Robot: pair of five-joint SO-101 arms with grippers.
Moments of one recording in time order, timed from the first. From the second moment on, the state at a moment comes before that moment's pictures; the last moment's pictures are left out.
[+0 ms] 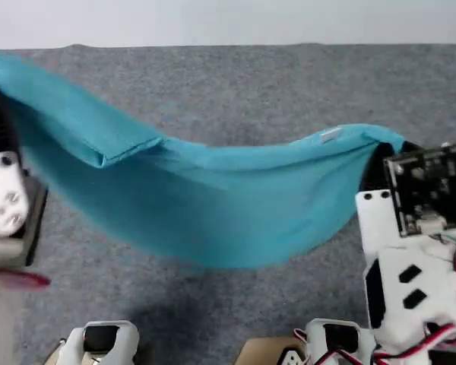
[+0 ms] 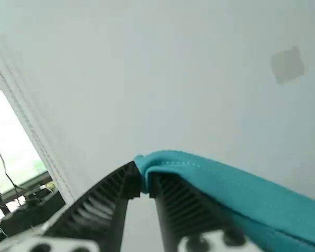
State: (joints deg) left arm -6.2 -41.7 -33.4 73.9 -21.7; right arm 3.0 -51.3 -15.6 88.8 22.1
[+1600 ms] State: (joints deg) left arm -6.2 -40.9 23.1 40.1 -37.9; right arm 5.2 -46.7 30.5 50.8 32.3
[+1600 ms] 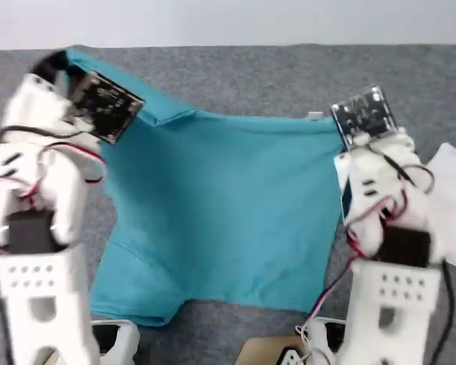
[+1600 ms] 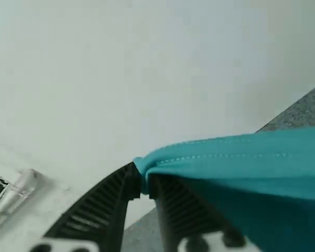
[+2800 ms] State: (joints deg) left arm -6.2 28.6 -16.7 8.1 -38.3; right arm 5.2 7.0 6.1 11.3 36.6
